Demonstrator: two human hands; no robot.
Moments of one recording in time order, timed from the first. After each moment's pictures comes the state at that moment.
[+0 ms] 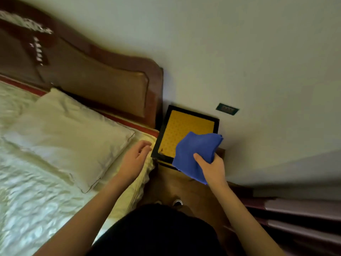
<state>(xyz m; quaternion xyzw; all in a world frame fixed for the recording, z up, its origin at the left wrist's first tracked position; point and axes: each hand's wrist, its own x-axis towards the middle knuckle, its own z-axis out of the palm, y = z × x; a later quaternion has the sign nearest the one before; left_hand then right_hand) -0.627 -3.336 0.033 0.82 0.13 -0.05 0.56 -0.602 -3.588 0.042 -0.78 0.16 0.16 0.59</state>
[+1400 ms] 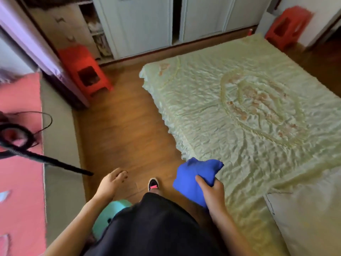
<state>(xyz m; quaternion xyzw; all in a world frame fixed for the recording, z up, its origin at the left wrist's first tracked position) -1.088 -3.706 0.015 0.05 0.87 0.38 0.30 -0.886 -3.452 0.029 -0.51 -0.60 0.61 0.10</state>
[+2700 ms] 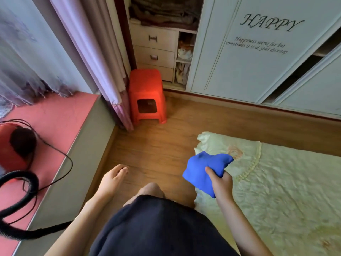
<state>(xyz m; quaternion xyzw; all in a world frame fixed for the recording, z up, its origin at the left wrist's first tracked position) -1.688 -3.591 0.015 -0.19 0.86 0.44 0.18 -1.688 -3.249 0.030 -0.35 -0.72 0.60 -0.05</state>
